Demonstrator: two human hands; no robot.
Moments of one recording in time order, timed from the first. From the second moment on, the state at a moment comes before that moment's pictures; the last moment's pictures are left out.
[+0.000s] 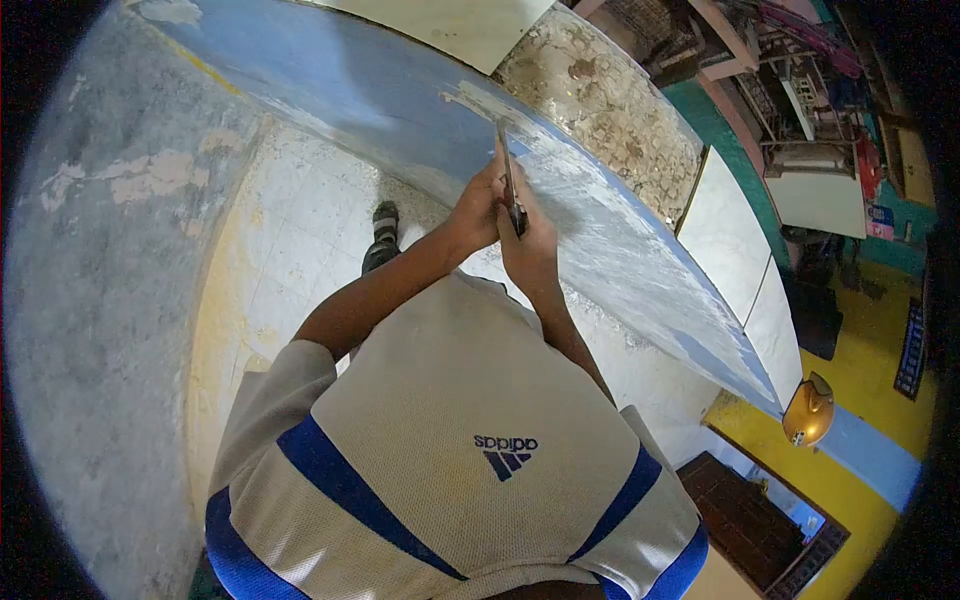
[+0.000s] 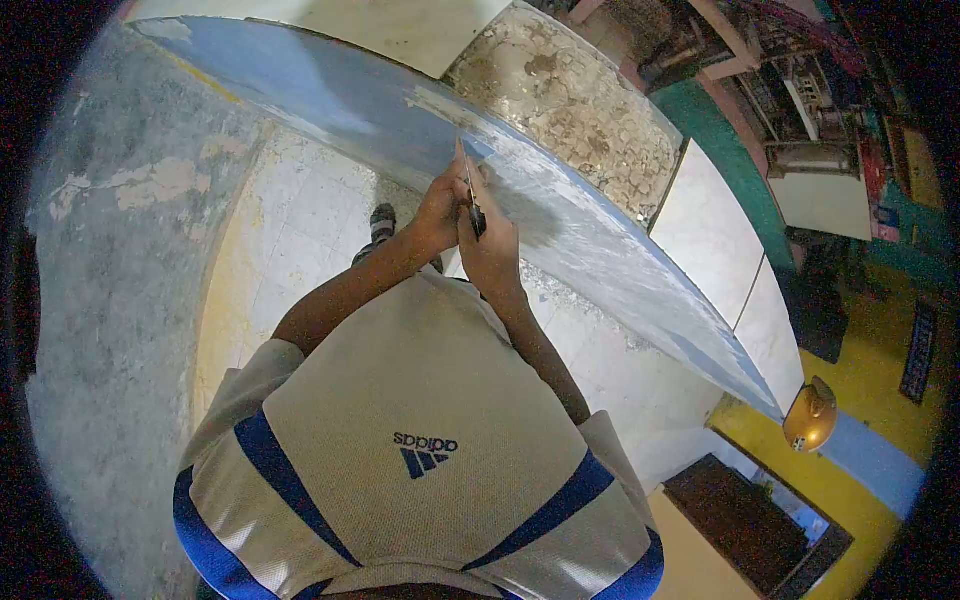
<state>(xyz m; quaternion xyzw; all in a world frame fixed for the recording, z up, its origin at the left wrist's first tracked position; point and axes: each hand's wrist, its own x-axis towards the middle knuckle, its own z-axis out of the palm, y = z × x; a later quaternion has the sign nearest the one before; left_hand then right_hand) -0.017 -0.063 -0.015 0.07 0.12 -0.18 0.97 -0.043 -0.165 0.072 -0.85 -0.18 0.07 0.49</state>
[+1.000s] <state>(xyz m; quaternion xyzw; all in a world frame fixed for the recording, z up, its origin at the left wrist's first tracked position) 0.032 0.126 -0.017 0.14 0.19 -0.06 0.97 0.035 0.002 0.053 -0.80 -0.21 0.21 0.52</state>
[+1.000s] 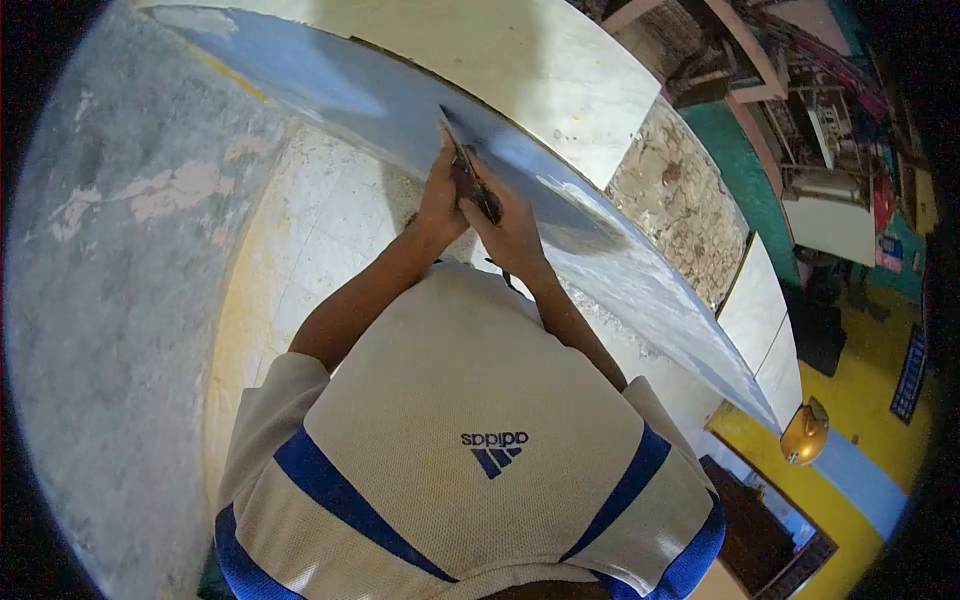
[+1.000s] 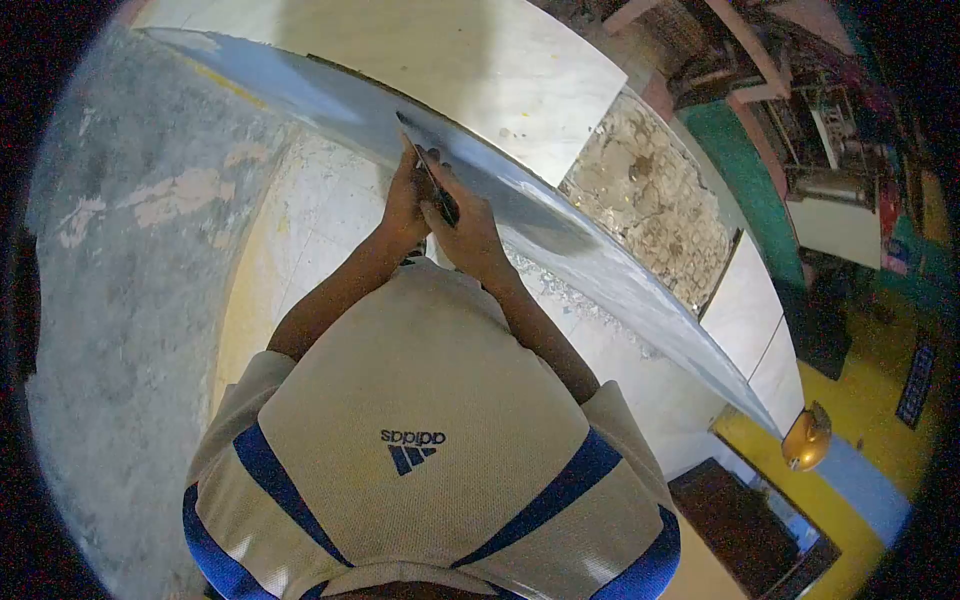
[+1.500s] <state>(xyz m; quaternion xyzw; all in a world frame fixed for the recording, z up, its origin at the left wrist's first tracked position) -0.011 -0.023 -0.015 0.18 0.07 -0.21 0.96 -0.055 -0.140 0.074 -0.80 -0.11 0.10 0.58</state>
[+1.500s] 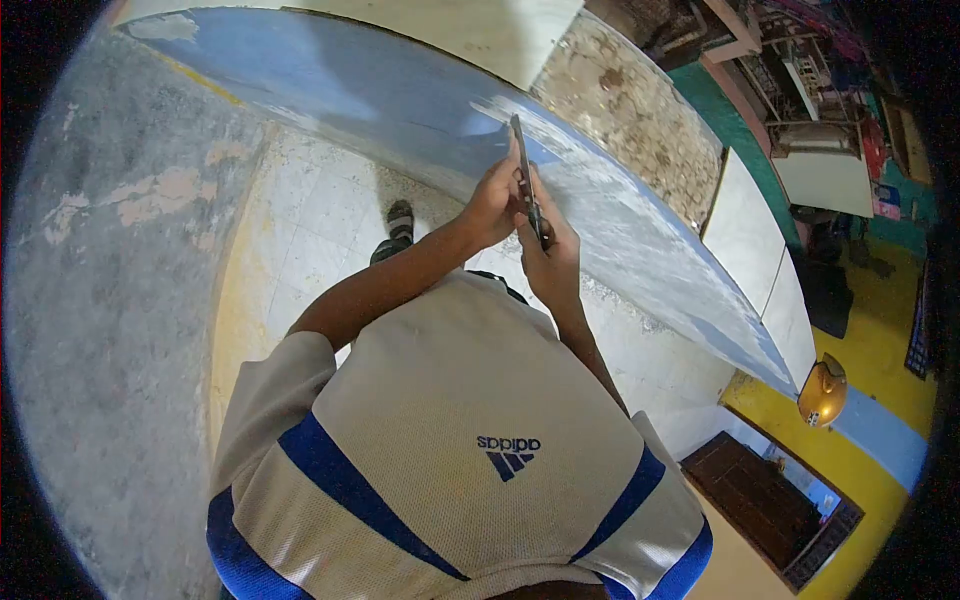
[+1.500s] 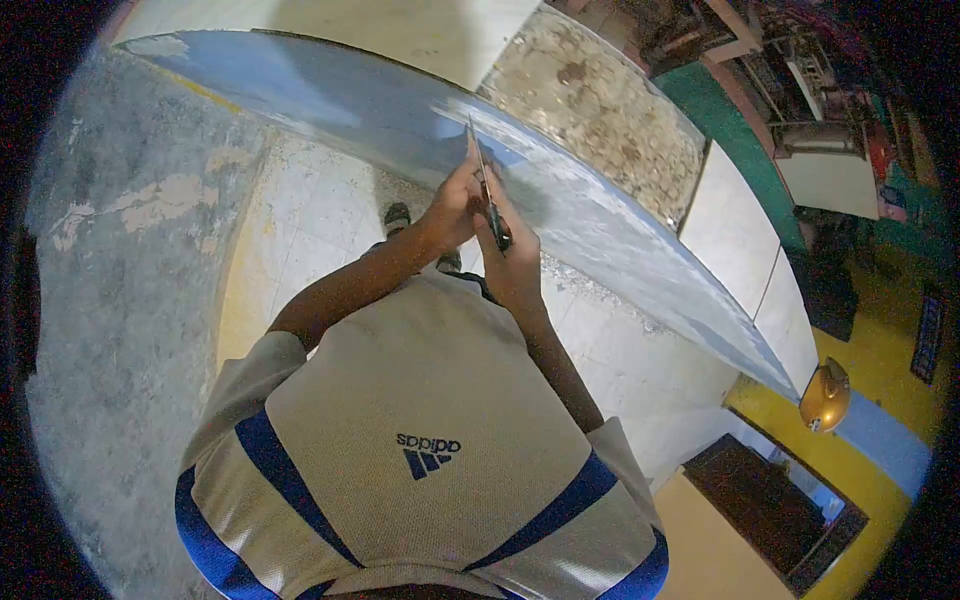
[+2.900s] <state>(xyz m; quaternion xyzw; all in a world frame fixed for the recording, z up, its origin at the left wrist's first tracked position) -0.007 -0.027 0.010 0.31 0.22 0.01 0.93 -0.040 -0.137 0.060 -0.73 -0.09 0.17 0.66</state>
